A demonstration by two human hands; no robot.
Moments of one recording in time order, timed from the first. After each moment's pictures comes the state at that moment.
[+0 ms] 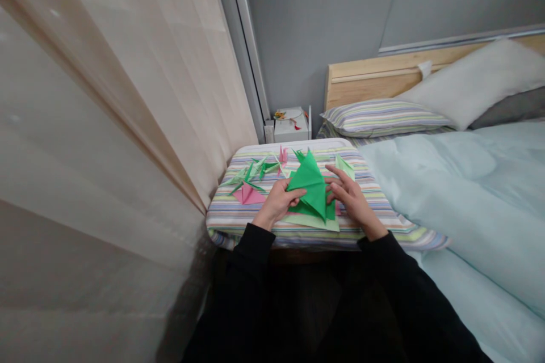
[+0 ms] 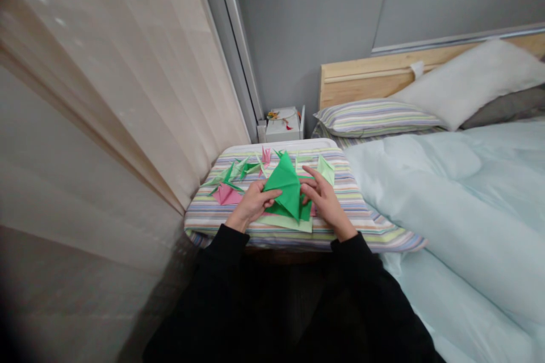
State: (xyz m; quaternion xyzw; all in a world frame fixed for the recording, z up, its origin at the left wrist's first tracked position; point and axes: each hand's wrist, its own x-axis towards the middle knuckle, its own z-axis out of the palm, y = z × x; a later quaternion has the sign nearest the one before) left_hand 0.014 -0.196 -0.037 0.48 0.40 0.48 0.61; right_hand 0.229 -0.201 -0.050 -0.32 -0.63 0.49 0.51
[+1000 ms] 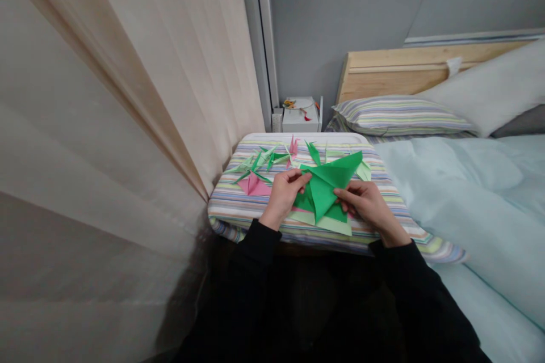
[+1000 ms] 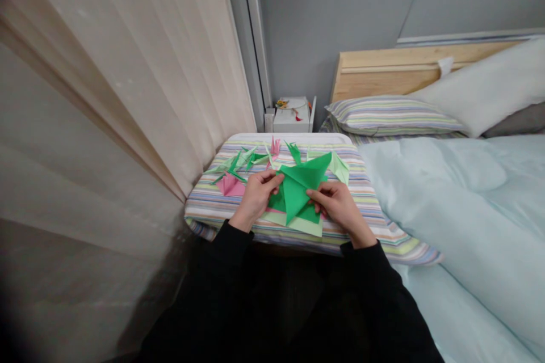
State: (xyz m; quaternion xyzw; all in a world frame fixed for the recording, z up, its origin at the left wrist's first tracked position) left_hand 0.012 -0.193 -0.046 0.50 0.42 0.59 0.48; right_hand 0.227 -0.198 -0.043 -0.42 -0.64 0.49 0.41
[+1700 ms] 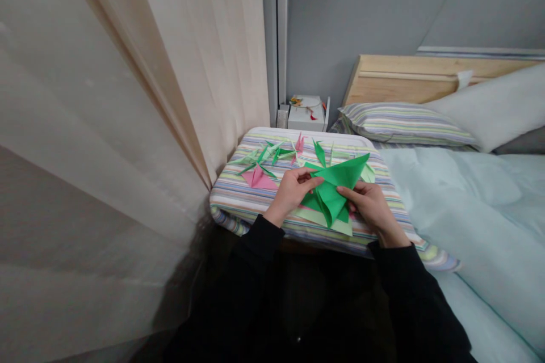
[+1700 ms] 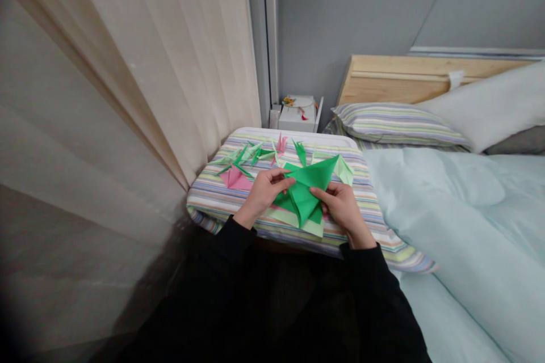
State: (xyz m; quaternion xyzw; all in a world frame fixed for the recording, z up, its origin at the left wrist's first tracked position) left_hand 0.016 -0.199 -0.044 0.53 0.40 0.58 0.48; right_hand 0.221 -0.198 -0.045 -0.47 -0.58 0.51 0.43
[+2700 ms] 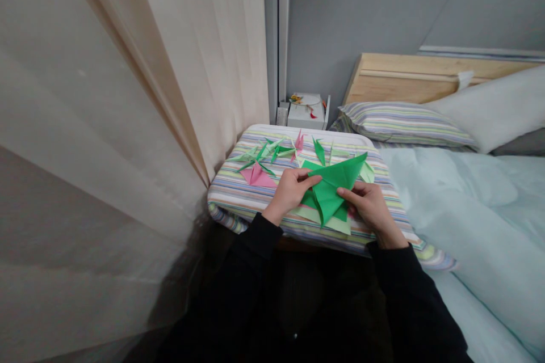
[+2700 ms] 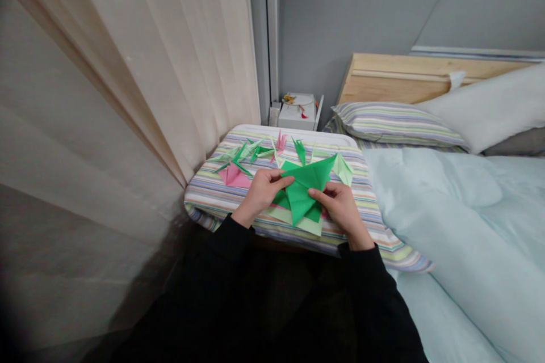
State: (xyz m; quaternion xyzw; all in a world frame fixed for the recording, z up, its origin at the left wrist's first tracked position) left_hand 0.013 -0.204 -0.042 0.57 0.42 0.55 0.45; right_hand 0.227 -0.199 -0.048 -0.45 -0.63 0.48 0.42
